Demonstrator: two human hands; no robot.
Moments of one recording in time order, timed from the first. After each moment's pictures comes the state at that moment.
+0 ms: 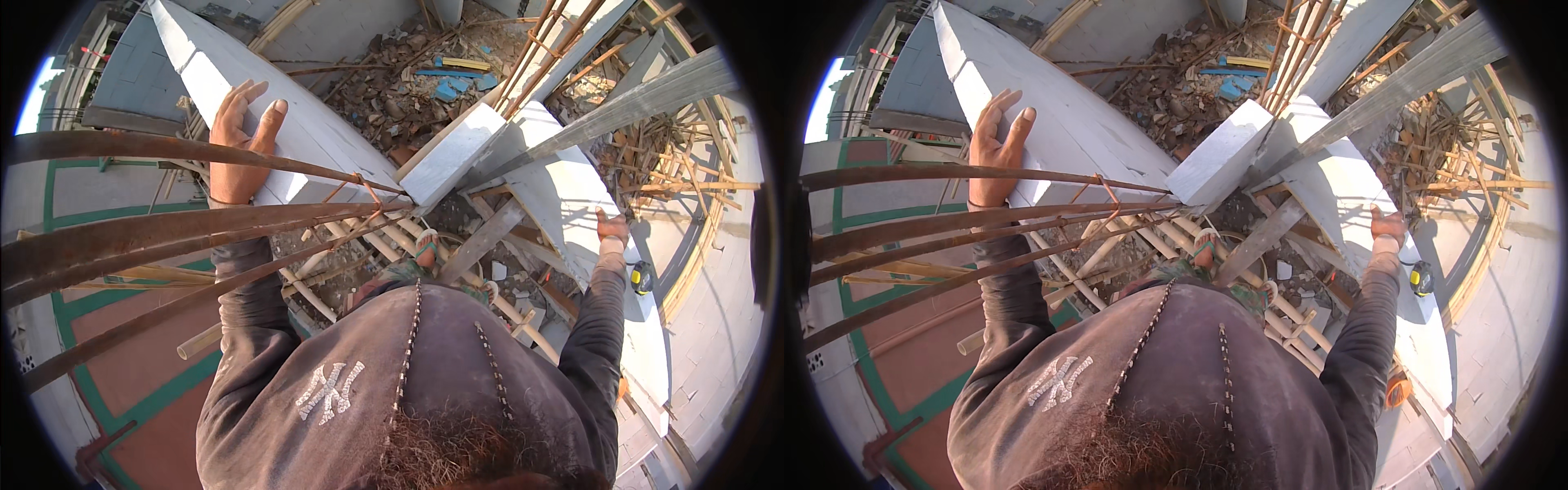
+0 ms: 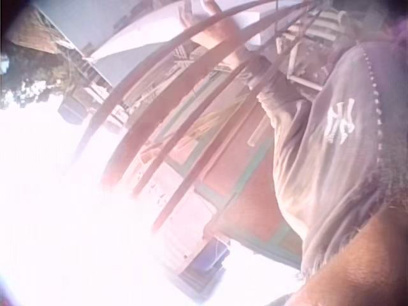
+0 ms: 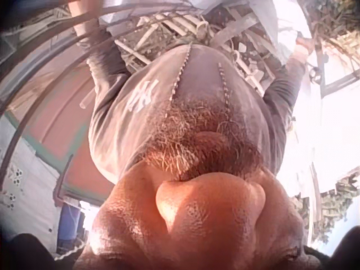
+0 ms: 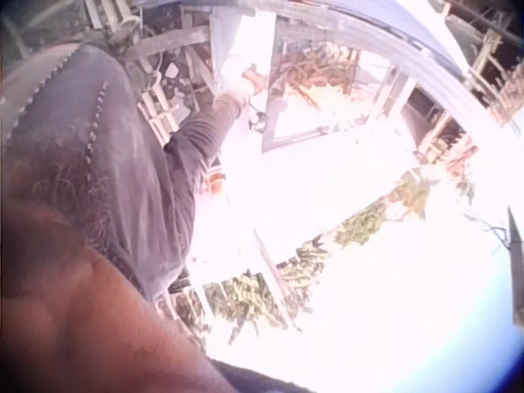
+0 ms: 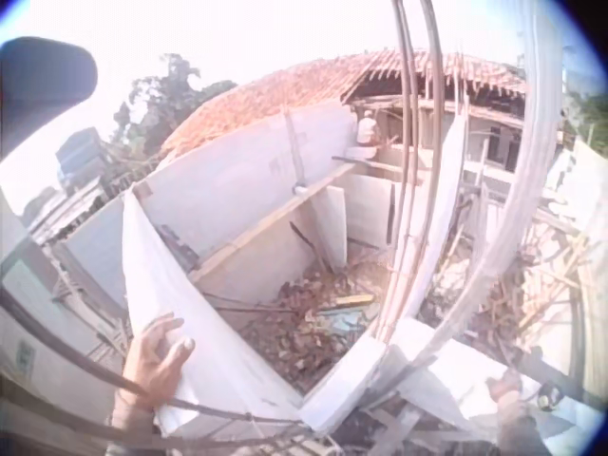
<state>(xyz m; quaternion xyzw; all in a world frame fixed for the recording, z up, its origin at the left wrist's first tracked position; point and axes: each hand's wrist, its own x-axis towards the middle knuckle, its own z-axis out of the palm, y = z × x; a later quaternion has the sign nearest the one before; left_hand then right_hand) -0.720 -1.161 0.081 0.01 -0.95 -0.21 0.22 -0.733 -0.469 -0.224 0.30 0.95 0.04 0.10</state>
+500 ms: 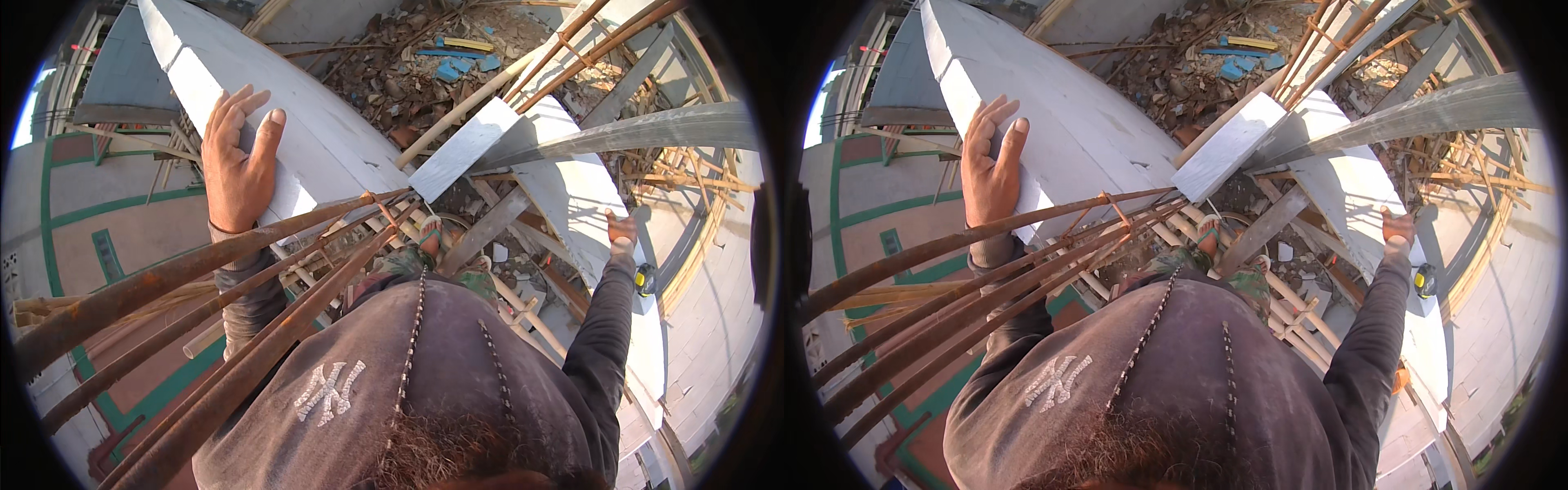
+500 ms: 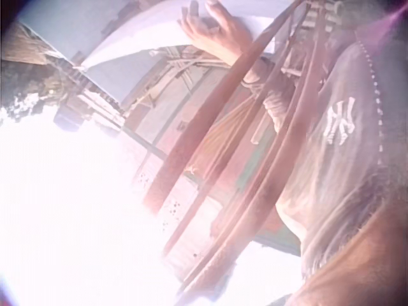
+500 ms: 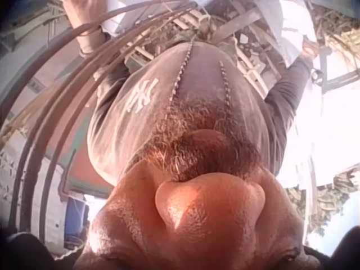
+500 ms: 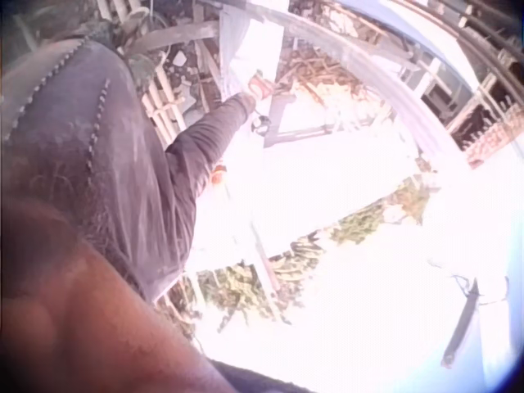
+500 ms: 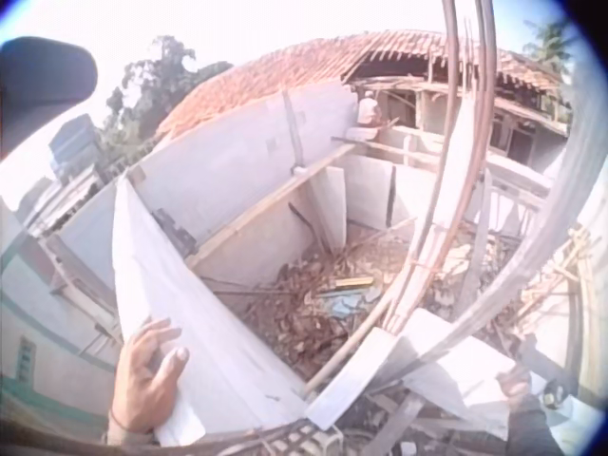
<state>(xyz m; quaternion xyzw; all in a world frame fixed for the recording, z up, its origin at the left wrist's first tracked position) -0.721 -1.159 0.079 0.01 -0.96 -0.17 0.21 -0.738 -0.456 -0.228 0.29 0.95 0.01 0.10</state>
